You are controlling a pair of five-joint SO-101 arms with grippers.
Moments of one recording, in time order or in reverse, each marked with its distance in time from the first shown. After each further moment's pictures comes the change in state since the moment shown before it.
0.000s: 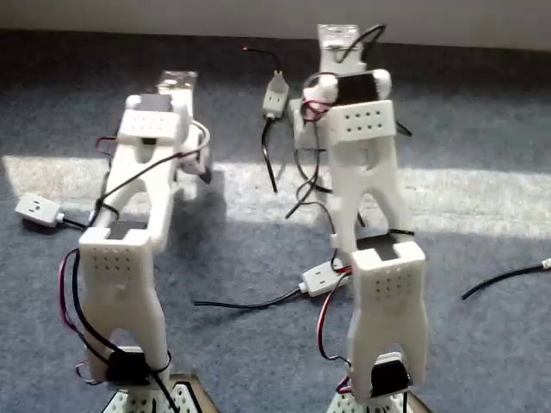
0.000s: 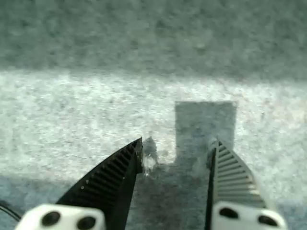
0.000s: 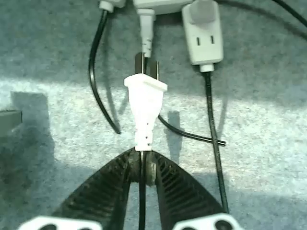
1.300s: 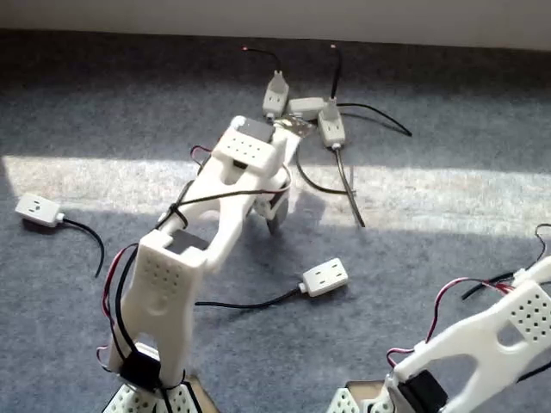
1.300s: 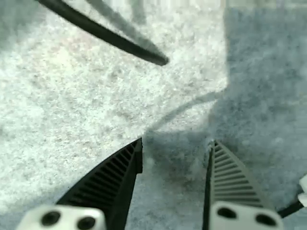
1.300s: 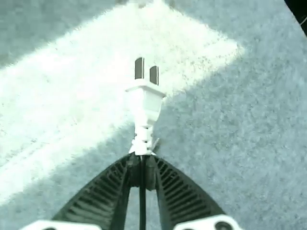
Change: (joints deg) left arm 23.3 0.8 3.2 5.1 -11.0; right arm 68.7 22.8 -36.3 -0.3 30.0
